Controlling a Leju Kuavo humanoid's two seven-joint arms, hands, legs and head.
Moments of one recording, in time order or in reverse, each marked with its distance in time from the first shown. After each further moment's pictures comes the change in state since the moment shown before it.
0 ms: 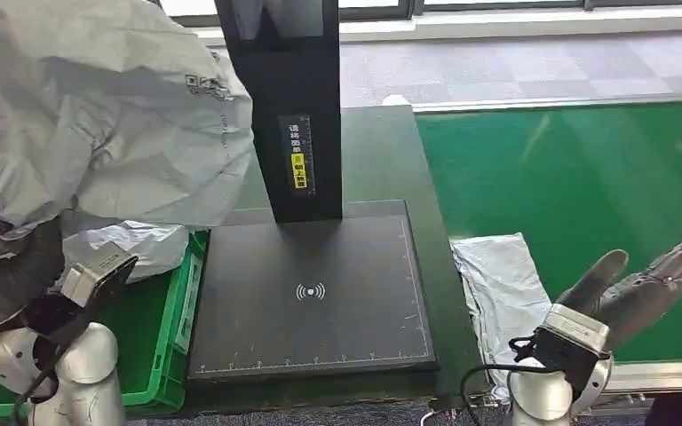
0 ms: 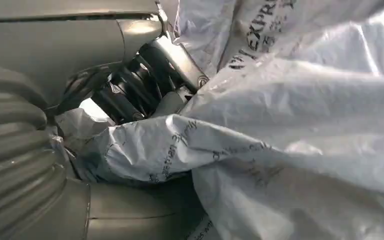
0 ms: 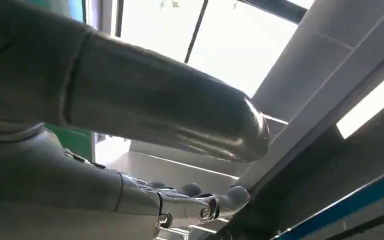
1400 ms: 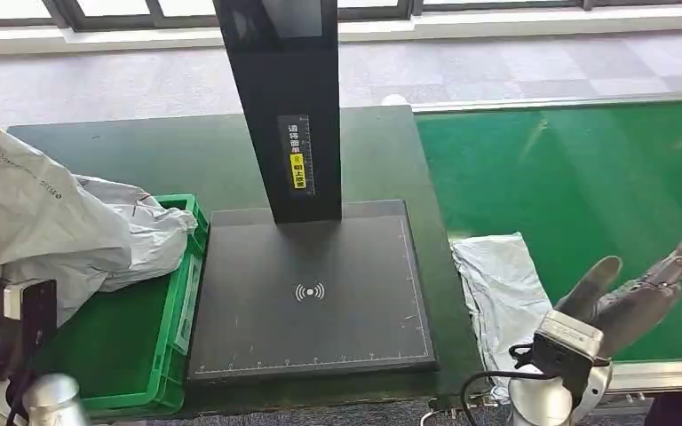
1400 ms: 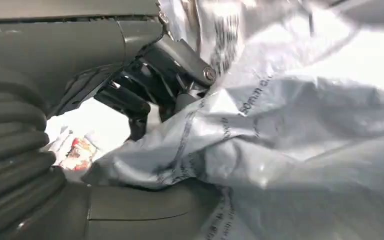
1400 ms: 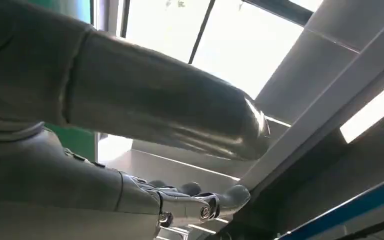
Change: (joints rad) left arm -0.045 -0.028 0.654 0.433 0.231 -0.003 -0.163; right arm 0.023 0.000 -0.001 -0.004 0.012 0.000 0.000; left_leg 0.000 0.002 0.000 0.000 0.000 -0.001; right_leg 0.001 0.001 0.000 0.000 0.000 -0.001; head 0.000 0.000
